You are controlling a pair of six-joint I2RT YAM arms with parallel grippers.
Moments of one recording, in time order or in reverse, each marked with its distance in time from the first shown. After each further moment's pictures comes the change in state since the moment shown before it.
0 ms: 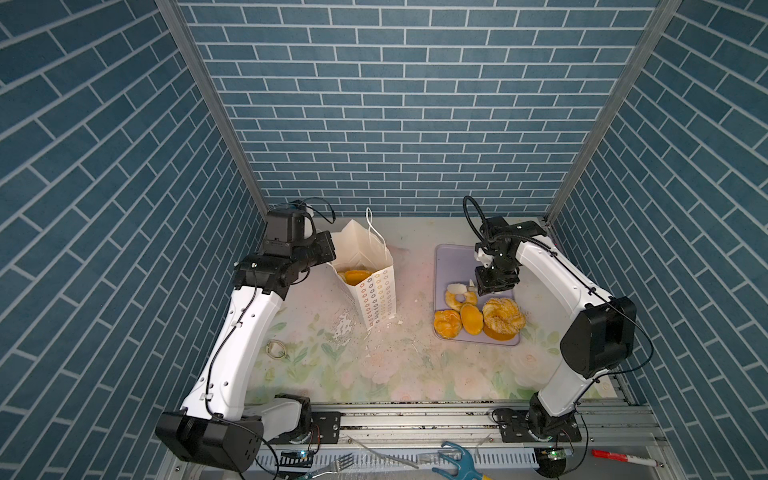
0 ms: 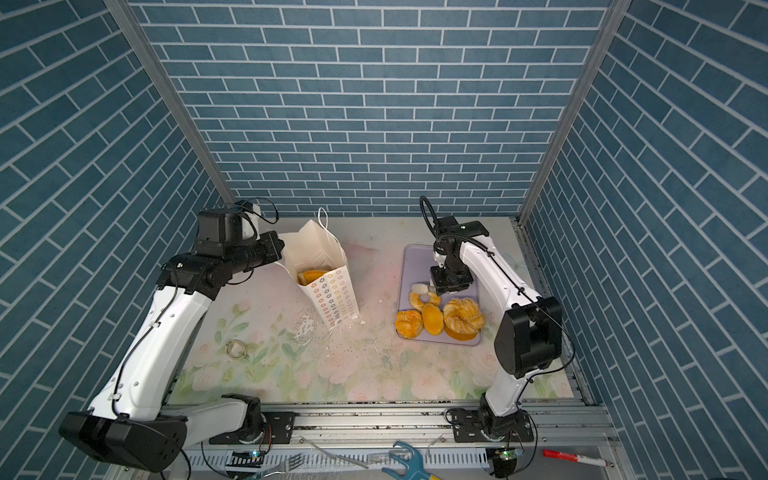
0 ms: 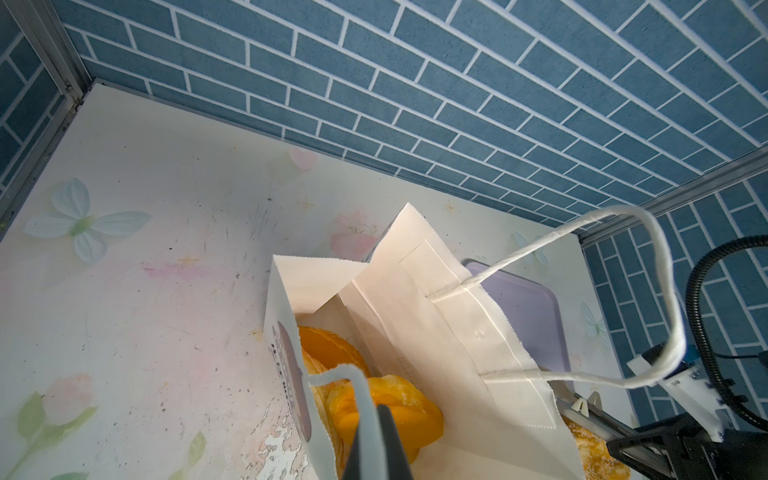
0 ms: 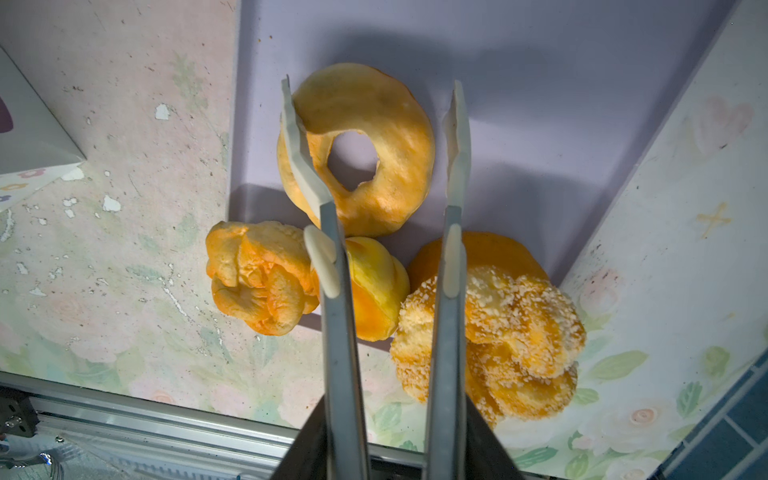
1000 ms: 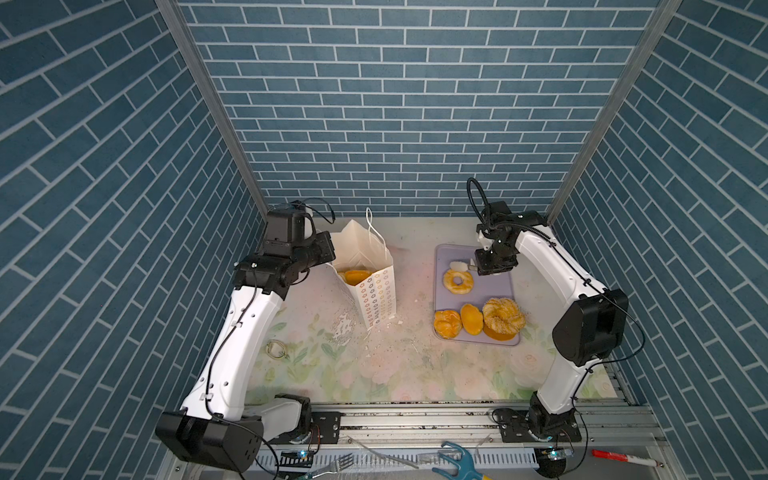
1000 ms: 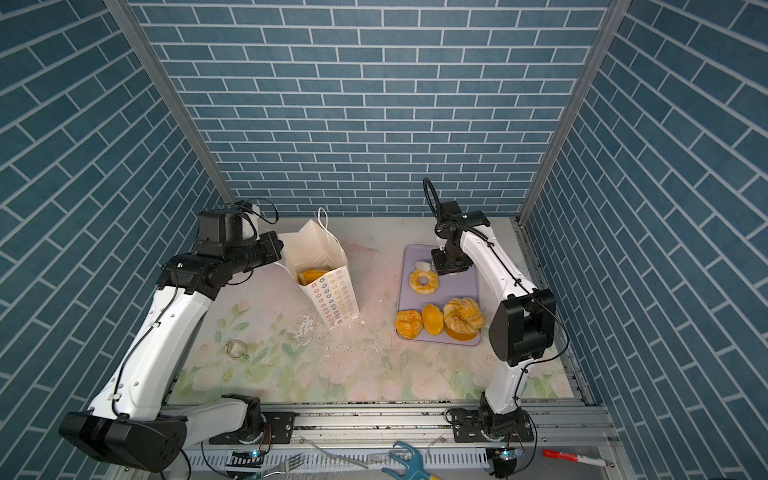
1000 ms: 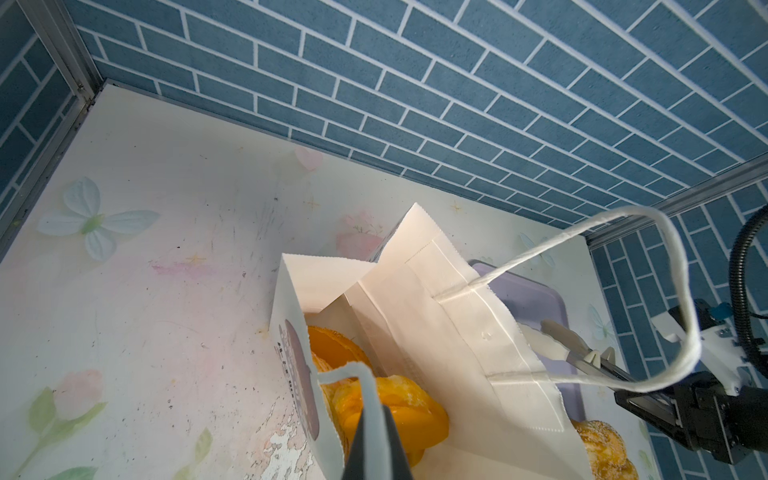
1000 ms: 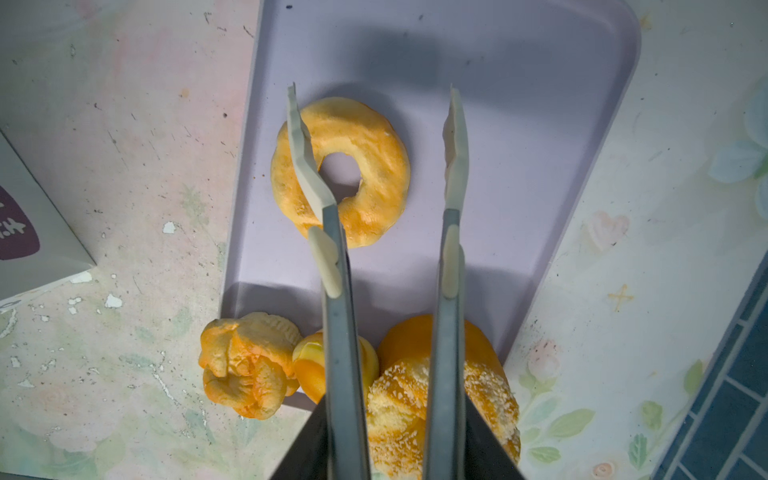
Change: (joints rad) left arm 0.000 0.000 0.000 -0.006 -0.016 0.000; right arm -0.030 0.076 0.138 0.079 0.073 -0.033
